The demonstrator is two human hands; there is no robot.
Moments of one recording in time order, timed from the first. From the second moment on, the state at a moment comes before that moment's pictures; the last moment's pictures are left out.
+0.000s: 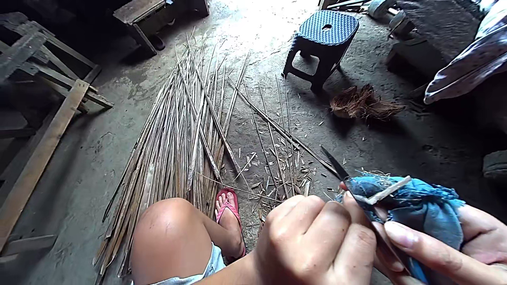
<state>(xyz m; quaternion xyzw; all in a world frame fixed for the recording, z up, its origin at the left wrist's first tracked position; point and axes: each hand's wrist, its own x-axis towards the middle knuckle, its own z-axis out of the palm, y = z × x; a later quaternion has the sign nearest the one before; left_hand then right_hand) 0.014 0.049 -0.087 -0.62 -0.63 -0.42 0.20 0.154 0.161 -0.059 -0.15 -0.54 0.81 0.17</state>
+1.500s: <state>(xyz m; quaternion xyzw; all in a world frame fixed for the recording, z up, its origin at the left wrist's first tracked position) 0.012 0.047 -0.092 -0.59 -0.64 -0.46 0.16 0.156 0.192 -0.068 -0.24 -0.63 0.68 0.28</state>
